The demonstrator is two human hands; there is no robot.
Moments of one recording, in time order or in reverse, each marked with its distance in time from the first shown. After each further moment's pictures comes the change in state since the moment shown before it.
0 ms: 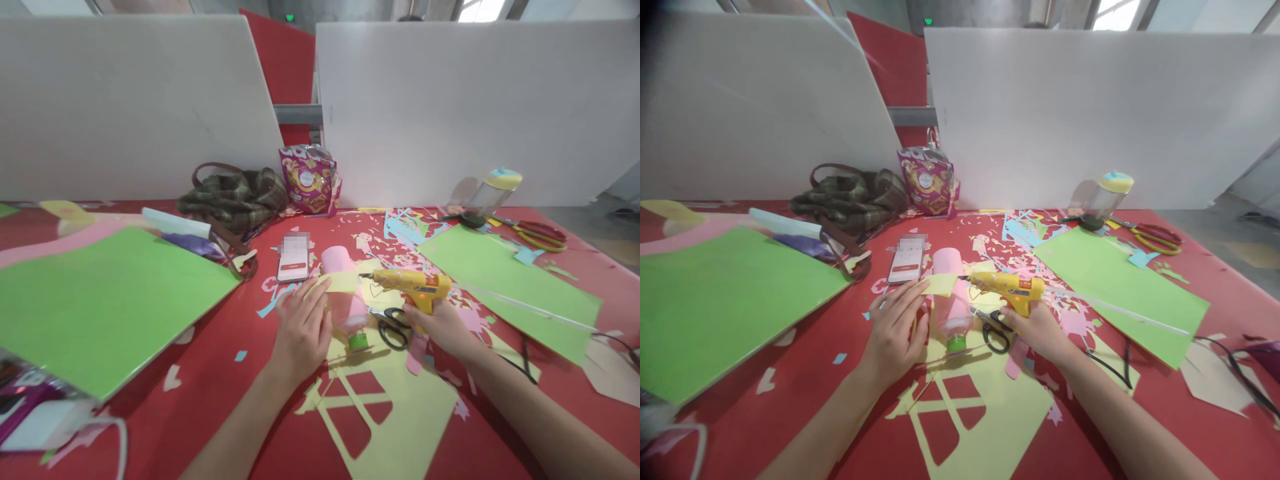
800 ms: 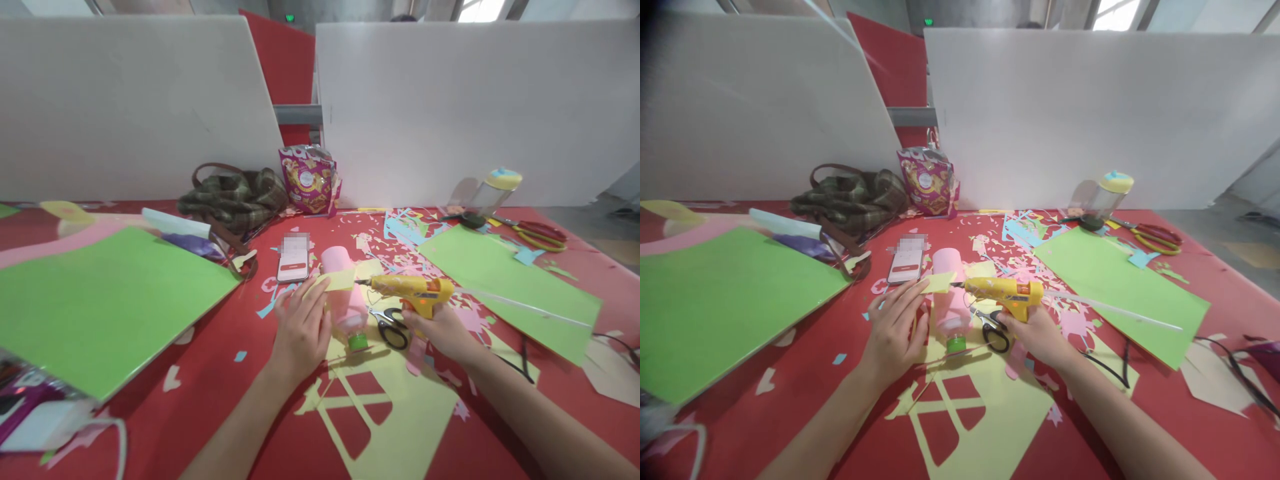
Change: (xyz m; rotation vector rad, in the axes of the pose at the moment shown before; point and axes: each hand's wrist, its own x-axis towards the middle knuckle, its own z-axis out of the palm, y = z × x) left_hand -0.002 -0.003 0.002 0.022 -0.023 -0.024; right_hand -0.003 0.006 0.001 0.063 -0.098 -0.017
